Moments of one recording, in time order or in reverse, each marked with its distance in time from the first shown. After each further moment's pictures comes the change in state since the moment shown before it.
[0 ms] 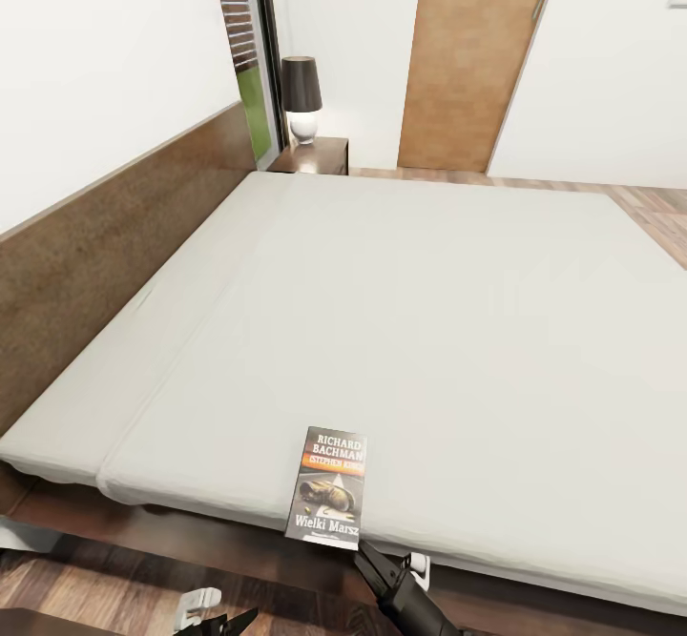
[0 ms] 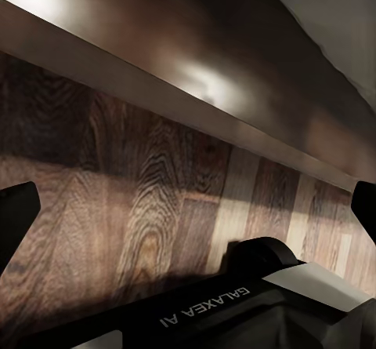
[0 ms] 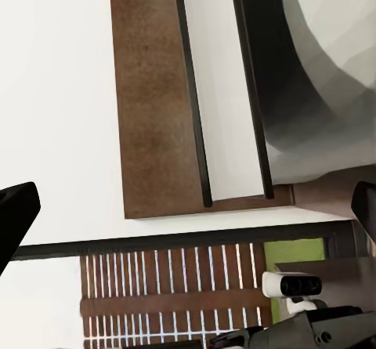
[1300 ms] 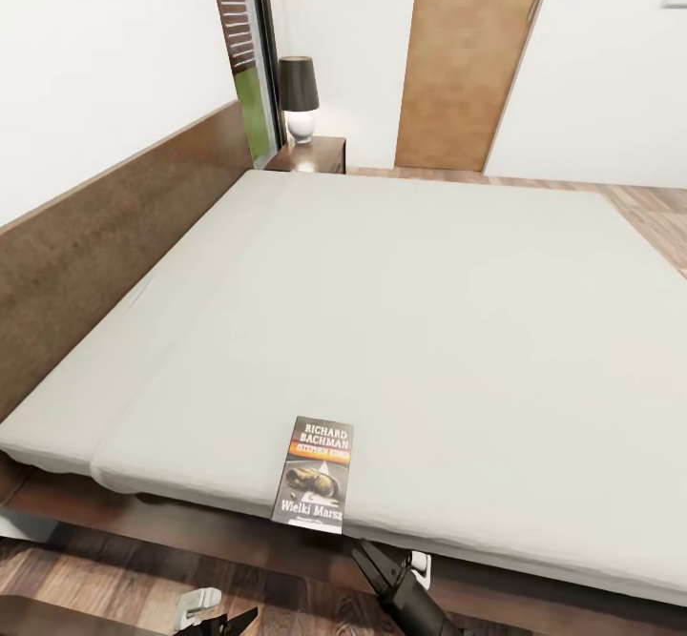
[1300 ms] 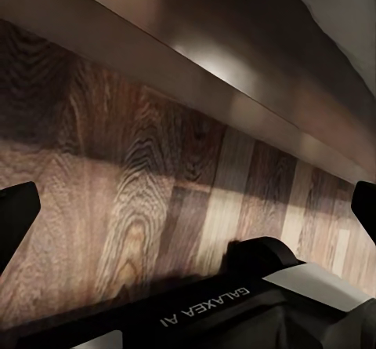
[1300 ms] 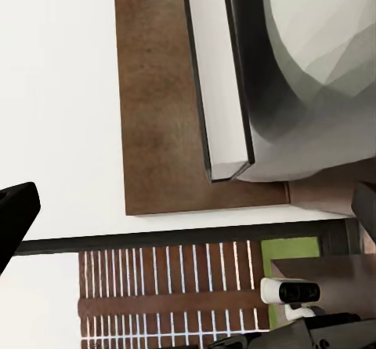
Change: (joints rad) left arm 0.000 0.000 0.000 0.000 0.000 0.000 0.000; right arm -0.001 0.000 -0.008 -0.001 -0.002 -0.011 0.000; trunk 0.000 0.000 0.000
